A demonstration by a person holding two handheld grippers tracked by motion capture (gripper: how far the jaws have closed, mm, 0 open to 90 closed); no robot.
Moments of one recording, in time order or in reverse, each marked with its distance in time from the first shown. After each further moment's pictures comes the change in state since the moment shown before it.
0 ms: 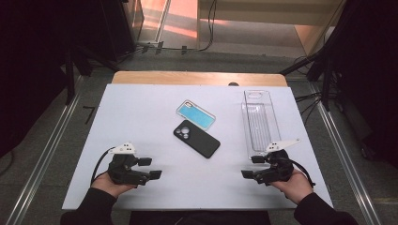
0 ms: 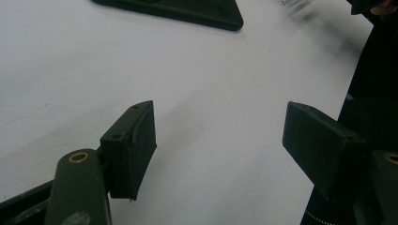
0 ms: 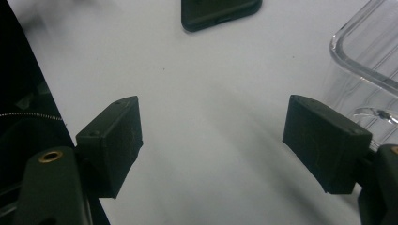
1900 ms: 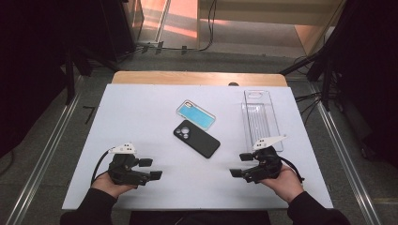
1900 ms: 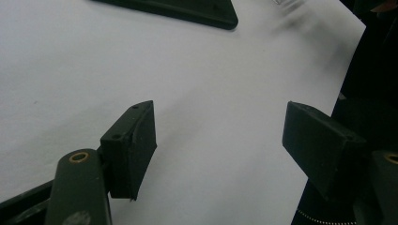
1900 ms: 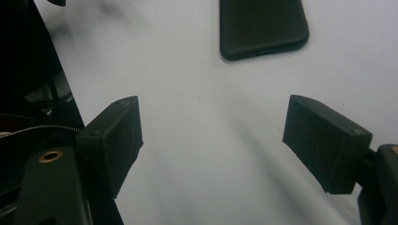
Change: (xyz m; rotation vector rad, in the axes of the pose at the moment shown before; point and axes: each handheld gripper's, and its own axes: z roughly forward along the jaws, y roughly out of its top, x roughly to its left) left arm -0.001 0.001 0.000 0.007 -0.019 -0.010; right arm 0.024 0.028 0.016 0.006 0.046 -0.070
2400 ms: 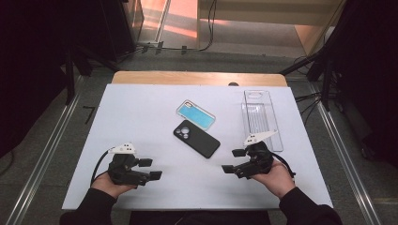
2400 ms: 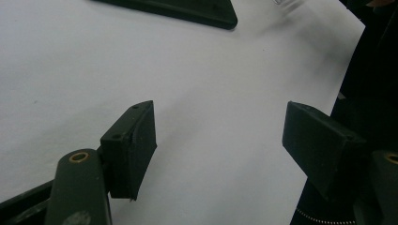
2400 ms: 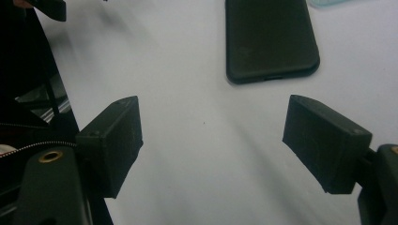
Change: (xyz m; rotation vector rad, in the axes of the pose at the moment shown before) left arm 0.000 0.000 0.000 0.002 -0.001 0.000; right arm 0.005 0.020 0.013 0.004 -0.002 -0.016
